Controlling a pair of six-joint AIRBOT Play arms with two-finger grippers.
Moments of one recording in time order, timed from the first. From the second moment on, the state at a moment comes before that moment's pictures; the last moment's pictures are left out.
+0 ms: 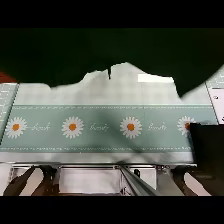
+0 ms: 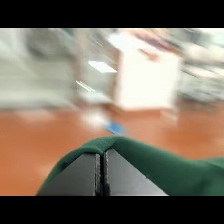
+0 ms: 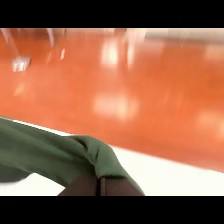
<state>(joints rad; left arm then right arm) 0.53 -0.85 1.90 0.56 -1.14 -1.23 -0.08 -0.93 2.10 -1.13 1.42 1.49</state>
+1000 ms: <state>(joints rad) 0.28 -0.76 1.54 0.99 -1.15 -1.37 -0.08 -0.77 1.54 -1.21 1.47 1.49</state>
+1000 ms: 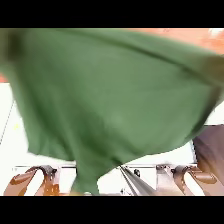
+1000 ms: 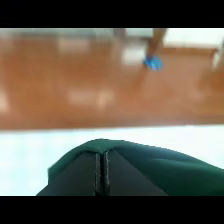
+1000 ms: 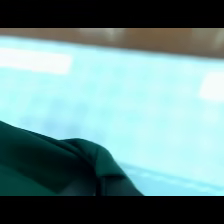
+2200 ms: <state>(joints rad) 0.24 -1.38 1.24 1.01 -1.29 -1.36 -0.37 -1.71 1.77 -0.97 1.47 1.42</state>
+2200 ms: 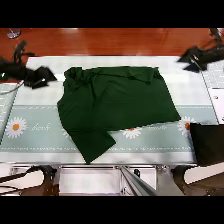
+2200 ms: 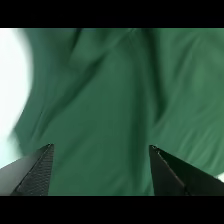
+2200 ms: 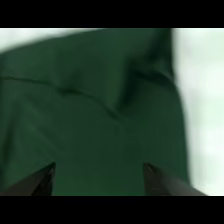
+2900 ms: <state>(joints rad) 0.43 -1.08 0.39 0.71 -1.15 -1.21 -0.58 -1.21 0.89 -0.83 1.29 1.25</state>
